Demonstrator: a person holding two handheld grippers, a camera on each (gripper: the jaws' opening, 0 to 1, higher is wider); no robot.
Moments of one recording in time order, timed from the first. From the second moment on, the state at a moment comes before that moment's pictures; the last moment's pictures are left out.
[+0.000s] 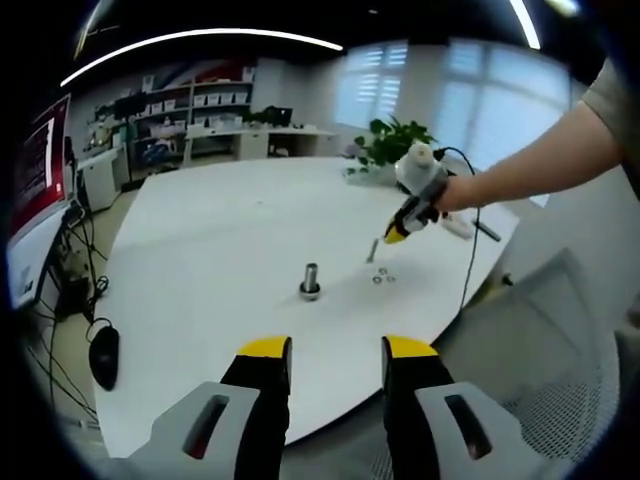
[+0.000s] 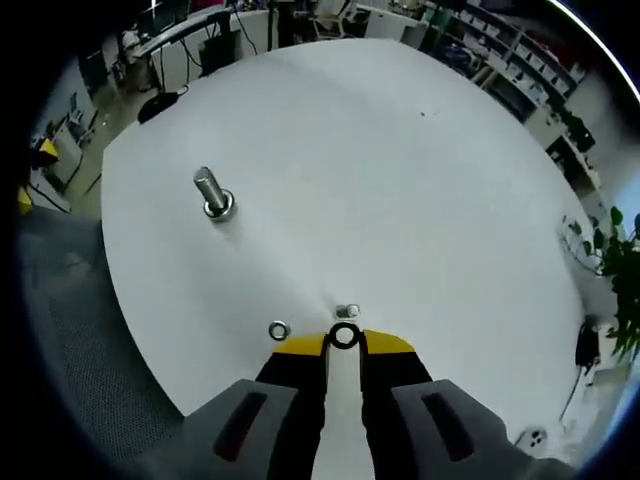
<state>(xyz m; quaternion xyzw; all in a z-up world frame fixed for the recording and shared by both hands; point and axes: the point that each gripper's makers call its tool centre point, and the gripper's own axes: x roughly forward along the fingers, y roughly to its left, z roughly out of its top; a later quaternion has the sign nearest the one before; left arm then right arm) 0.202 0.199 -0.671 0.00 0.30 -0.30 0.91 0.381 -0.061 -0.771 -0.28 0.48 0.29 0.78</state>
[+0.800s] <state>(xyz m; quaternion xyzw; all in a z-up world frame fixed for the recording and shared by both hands) 0.201 0.199 -0.674 0.02 0.31 -0.30 0.90 0.394 -0.059 -0.781 -0.30 0.48 0.29 0.77</state>
